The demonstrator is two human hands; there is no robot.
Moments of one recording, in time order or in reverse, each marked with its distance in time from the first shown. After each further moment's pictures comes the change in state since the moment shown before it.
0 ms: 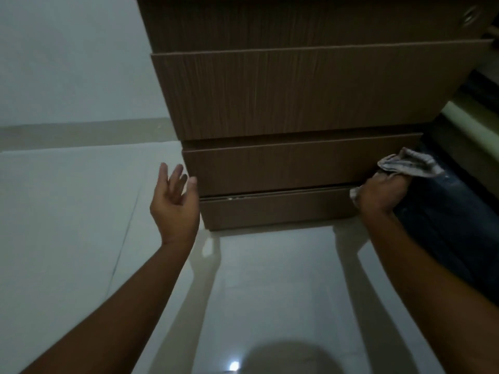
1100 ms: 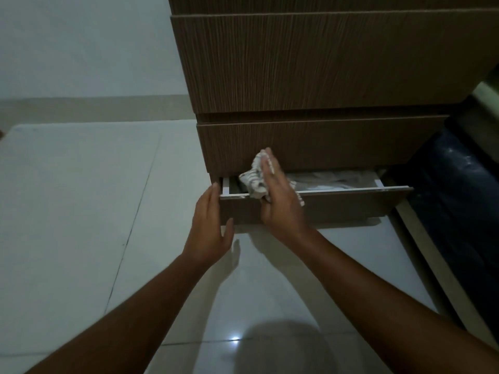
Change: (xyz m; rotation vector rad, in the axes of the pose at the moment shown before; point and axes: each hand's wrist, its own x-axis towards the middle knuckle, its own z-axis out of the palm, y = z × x) left_hand -0.059 -0.064 -0.033 0.739 -0.491 0.280; right_hand -0.190 -0.046 0.032 -0.170 -0.933 -0.619
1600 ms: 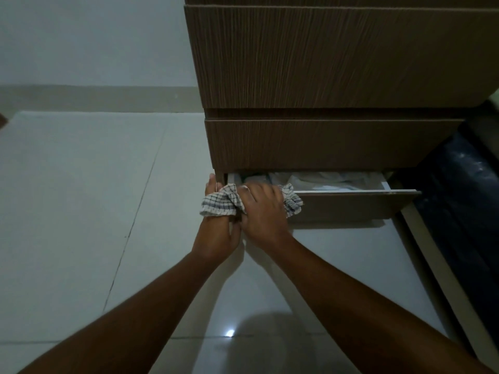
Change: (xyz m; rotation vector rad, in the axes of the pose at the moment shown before) left_hand 0.003 -0.006 0.022 -0.057 -0.038 0.014; right_hand -0.005 0.003 0.053 -0.515 -0.067 -0.127
